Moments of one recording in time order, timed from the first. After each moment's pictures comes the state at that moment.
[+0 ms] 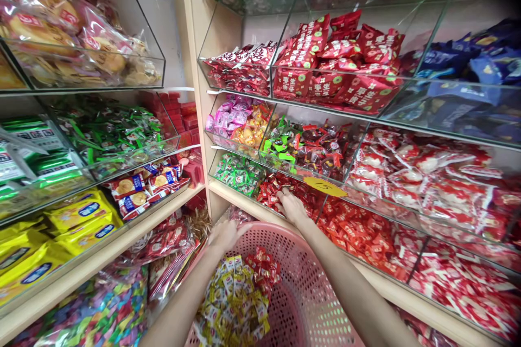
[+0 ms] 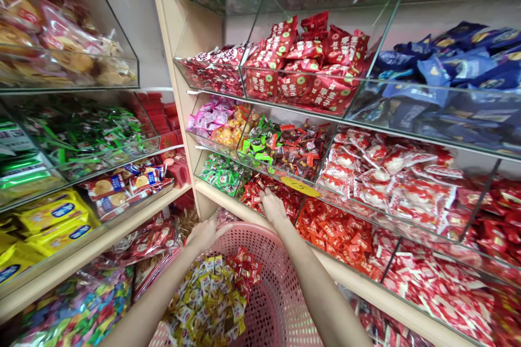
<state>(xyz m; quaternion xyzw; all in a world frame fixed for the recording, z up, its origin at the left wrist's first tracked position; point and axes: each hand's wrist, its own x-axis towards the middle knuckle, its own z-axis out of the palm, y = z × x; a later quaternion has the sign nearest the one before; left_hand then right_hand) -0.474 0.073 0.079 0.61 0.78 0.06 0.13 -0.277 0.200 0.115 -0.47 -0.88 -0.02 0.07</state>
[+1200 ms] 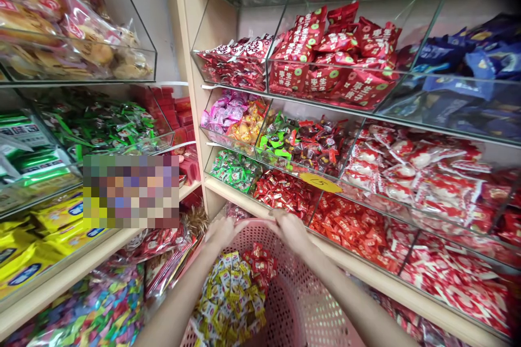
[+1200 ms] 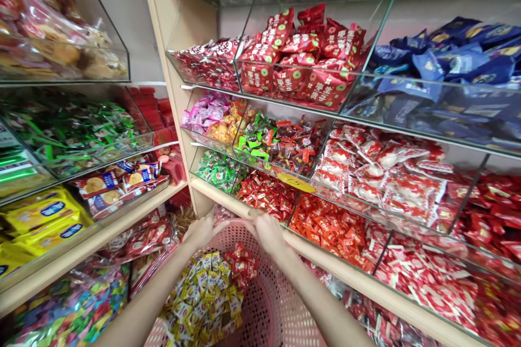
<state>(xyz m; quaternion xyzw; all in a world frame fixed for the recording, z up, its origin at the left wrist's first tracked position) -0.471 0.074 0.080 0.60 0.79 0.06 0.12 -0.264 0.120 0.120 -0.43 -0.89 0.07 0.12</state>
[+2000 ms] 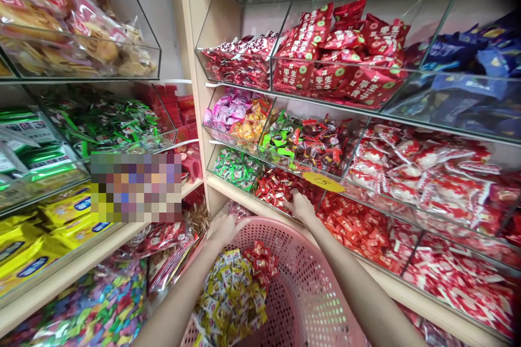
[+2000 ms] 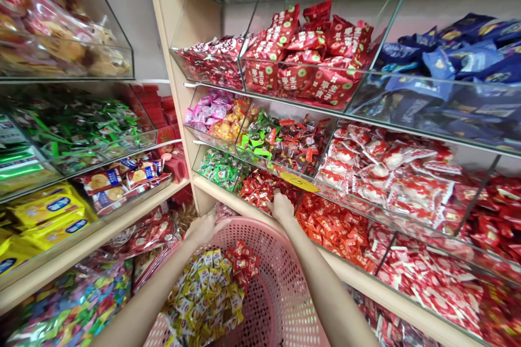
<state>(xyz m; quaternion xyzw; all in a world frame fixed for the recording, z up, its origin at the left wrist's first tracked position) -0.474 0.075 0.077 0.61 0.78 0.05 0.12 -0.257 0.194 0.116 -0.63 -0.76 0.10 0.07</state>
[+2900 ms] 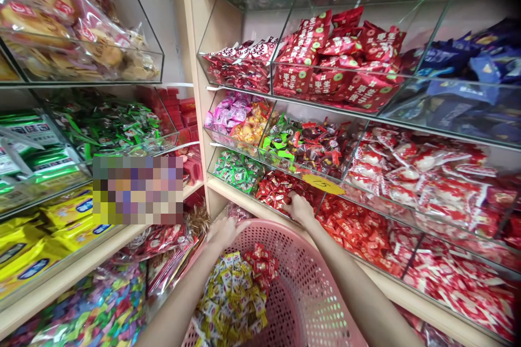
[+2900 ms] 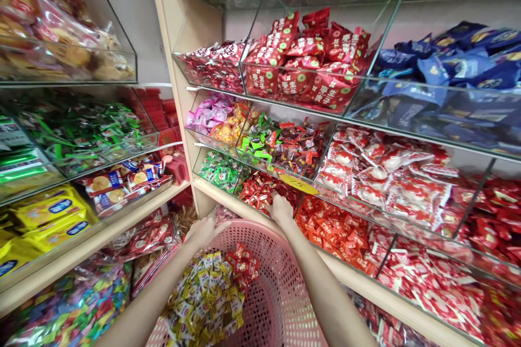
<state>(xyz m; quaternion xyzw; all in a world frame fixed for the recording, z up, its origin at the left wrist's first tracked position) -0.474 0.075 0.075 0.60 0.79 0.06 0.12 -0.261 0.191 0.122 -0.63 -0.76 0.11 0.07</state>
